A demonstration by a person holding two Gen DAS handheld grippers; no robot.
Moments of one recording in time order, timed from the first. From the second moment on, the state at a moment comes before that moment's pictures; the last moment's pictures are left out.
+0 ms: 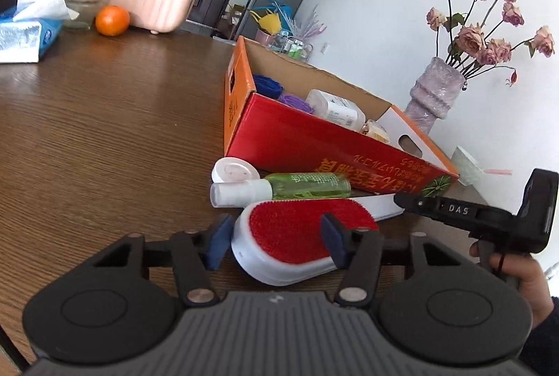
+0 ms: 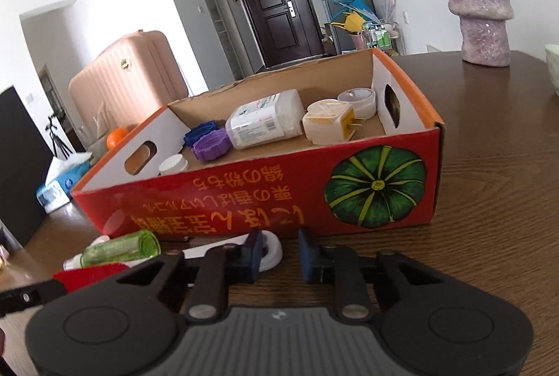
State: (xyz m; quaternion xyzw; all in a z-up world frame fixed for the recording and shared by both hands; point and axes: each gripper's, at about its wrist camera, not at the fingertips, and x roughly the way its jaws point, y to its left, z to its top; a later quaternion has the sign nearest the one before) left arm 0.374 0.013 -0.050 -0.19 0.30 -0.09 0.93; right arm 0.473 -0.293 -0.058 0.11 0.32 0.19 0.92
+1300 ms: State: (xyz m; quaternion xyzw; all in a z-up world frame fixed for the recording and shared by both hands) left arm 0.347 -0.041 0.053 -0.16 0.20 -0.12 0.96; right arm 0.344 -0.344 0.019 0.13 0.23 0.12 0.96
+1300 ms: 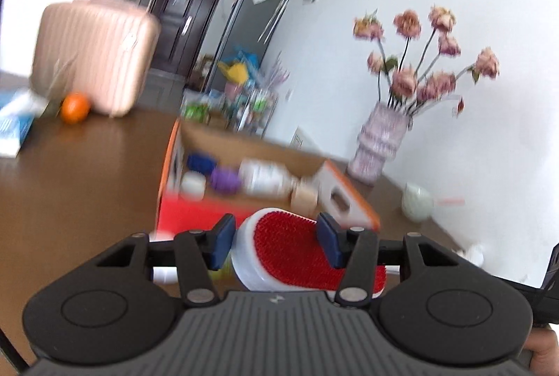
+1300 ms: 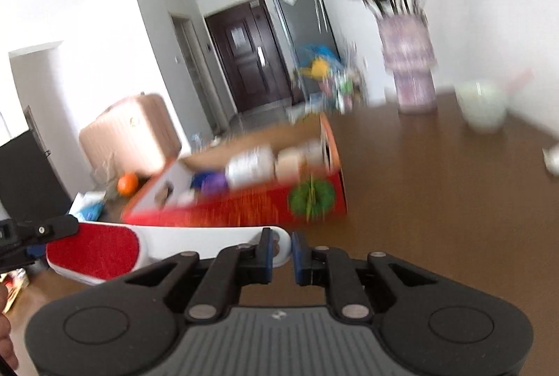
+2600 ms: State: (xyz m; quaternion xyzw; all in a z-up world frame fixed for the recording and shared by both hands) left arm 0.423 -0.010 0.031 0.03 0.21 -0.05 0.98; right arm 0.454 -0.285 0.012 -0.03 0.11 0.13 0.98
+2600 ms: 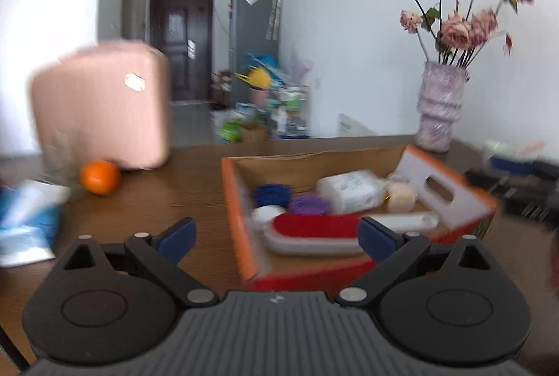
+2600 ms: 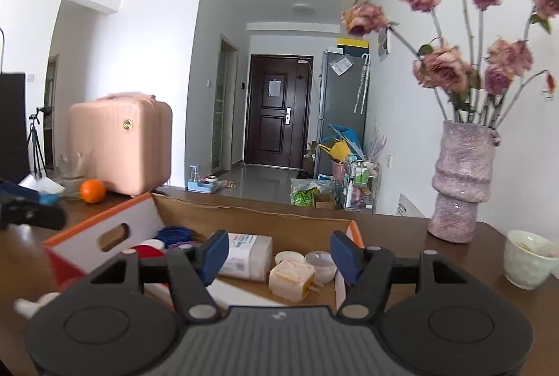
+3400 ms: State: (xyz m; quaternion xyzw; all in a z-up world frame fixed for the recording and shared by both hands) left arm 0.172 0.017 0.002 -0.08 0.27 -0.06 0.96; right arm 0.158 -0.279 -0.010 -0.02 0.16 0.14 0.98
